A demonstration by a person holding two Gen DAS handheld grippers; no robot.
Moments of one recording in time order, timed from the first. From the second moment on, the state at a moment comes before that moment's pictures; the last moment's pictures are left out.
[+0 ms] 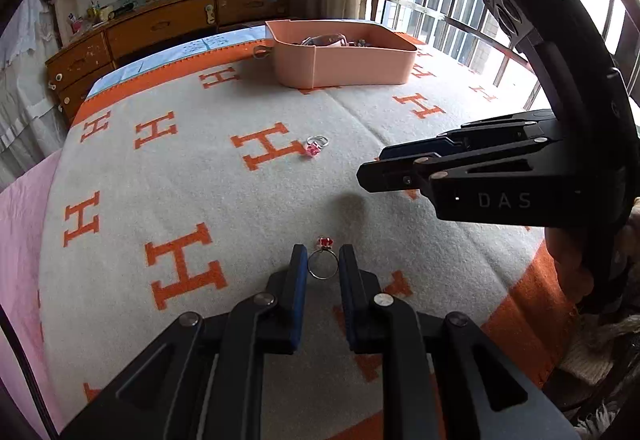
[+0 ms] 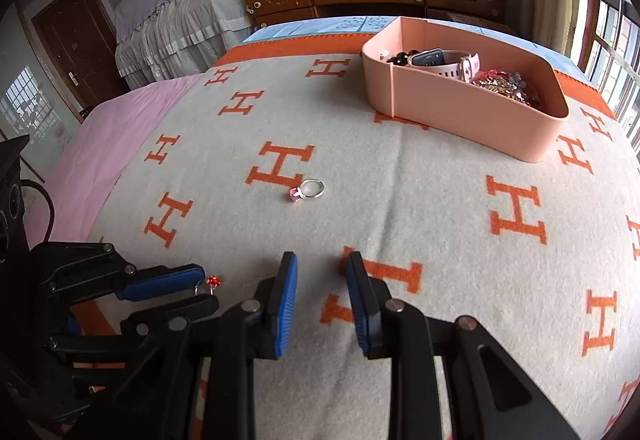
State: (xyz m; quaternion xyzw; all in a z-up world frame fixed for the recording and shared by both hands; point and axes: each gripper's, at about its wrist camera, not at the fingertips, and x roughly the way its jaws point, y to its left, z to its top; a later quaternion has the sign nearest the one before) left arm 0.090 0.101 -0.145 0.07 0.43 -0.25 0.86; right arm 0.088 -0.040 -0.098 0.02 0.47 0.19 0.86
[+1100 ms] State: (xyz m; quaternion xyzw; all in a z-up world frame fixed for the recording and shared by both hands) left arm 0.099 0.145 -0.138 -0.03 0.44 -0.23 0.87; right arm 0.122 0.005 -0.099 -0.07 0.43 0.17 0.88
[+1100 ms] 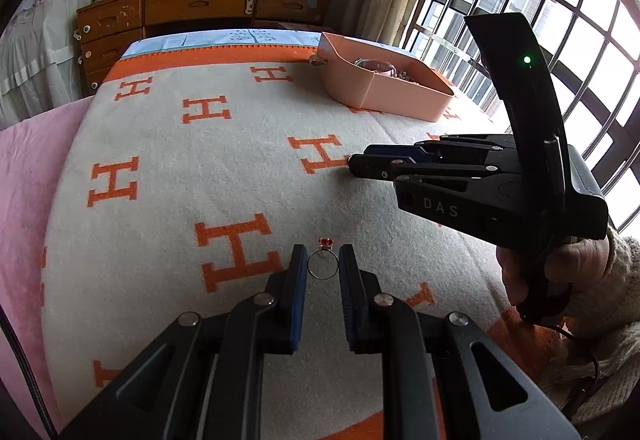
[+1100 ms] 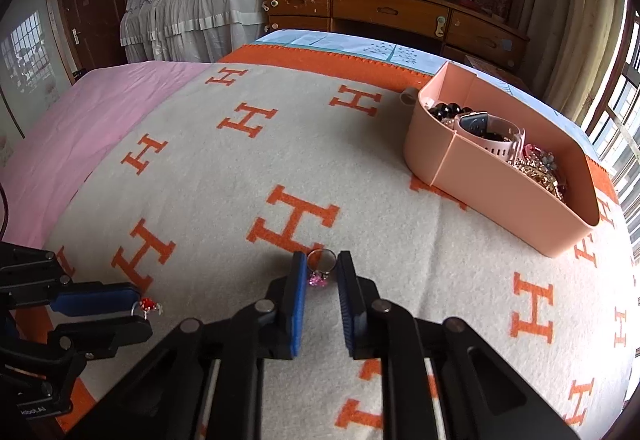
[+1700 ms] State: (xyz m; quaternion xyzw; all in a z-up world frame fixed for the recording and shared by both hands) left arm 0.132 0.116 -0.036 -0.02 0.41 -0.22 0.89; right arm 0.102 -0.068 -0.039 0.05 0.43 0.21 0.88
